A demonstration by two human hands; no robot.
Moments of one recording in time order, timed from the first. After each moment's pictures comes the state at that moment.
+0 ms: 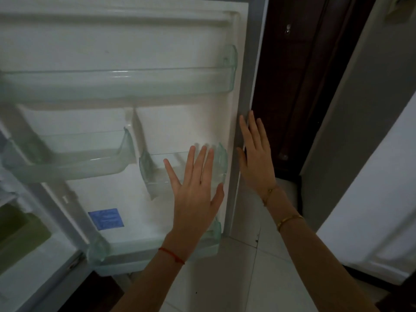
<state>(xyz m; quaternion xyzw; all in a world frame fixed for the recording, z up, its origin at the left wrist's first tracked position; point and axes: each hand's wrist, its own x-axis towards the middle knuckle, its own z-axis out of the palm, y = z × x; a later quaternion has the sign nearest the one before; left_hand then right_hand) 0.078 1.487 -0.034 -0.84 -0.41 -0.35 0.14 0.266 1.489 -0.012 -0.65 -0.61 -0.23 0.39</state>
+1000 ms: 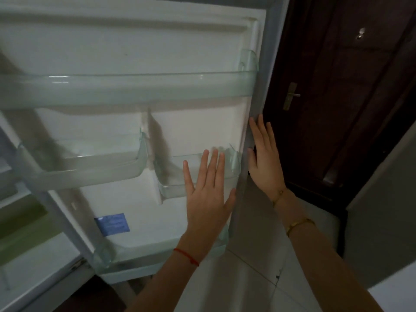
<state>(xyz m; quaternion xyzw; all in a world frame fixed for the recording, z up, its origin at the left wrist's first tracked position) 0.145 1.588 -0.035 -0.78 -0.52 -0.30 0.17 0.315 1.634 0.002 -0.59 -0.68 -0.09 0.42</state>
